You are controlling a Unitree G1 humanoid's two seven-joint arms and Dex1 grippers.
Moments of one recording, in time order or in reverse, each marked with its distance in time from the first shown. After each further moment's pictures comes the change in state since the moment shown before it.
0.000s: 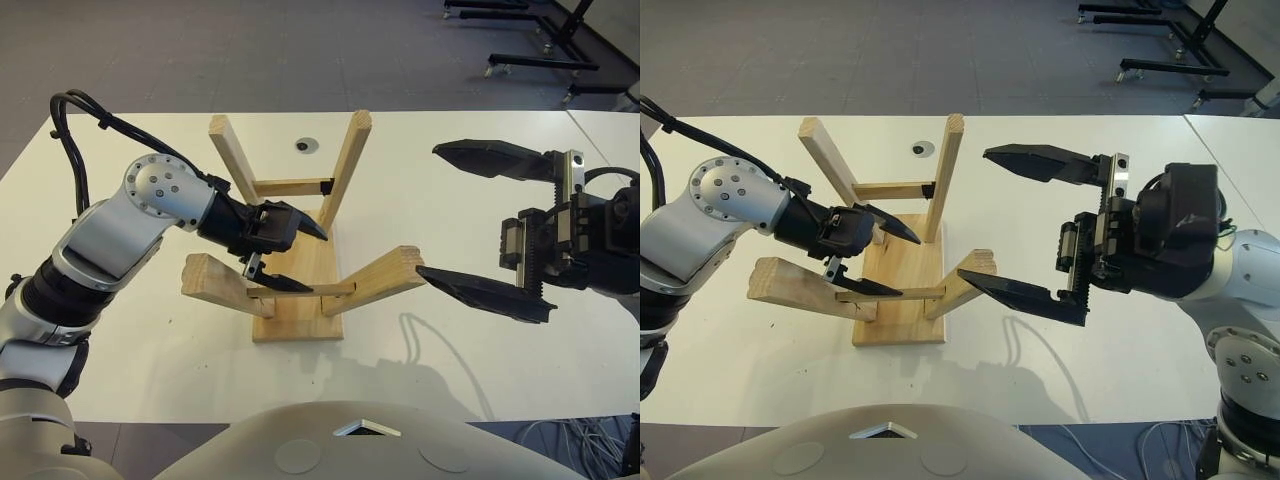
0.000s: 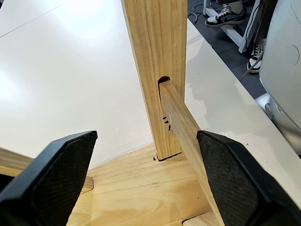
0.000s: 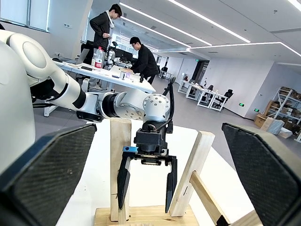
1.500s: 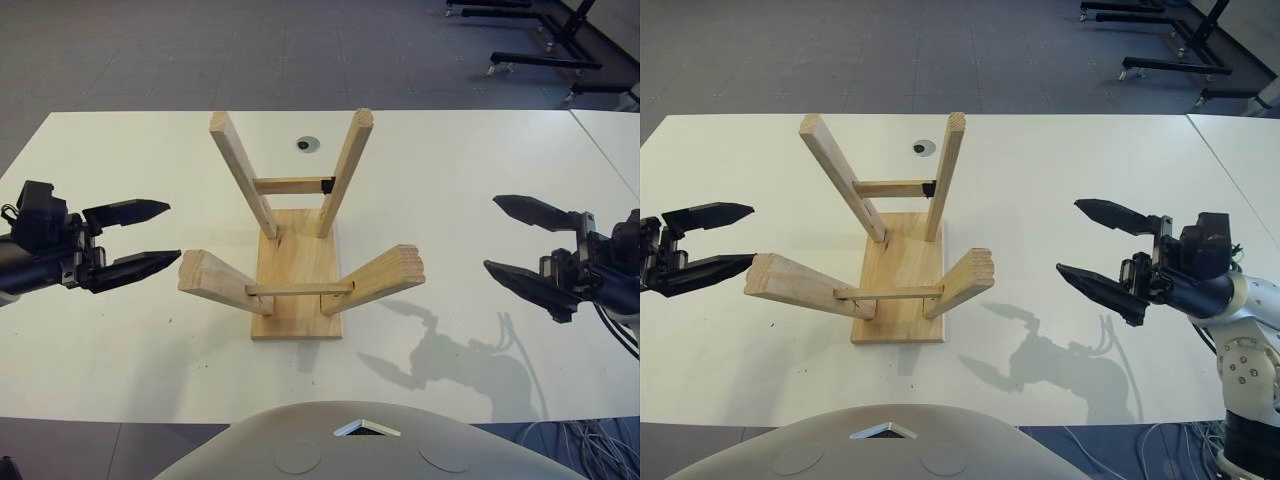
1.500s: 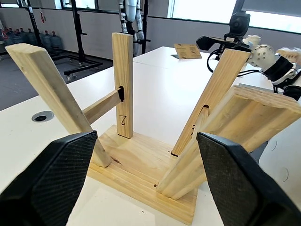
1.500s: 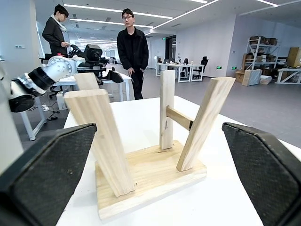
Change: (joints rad) left arm 0.717 0.045 0.979 0.070 -0.448 0.149 -0.038; right arm 0.222 0.117 -0.079 0.449 -0.211 -0.089 0.392
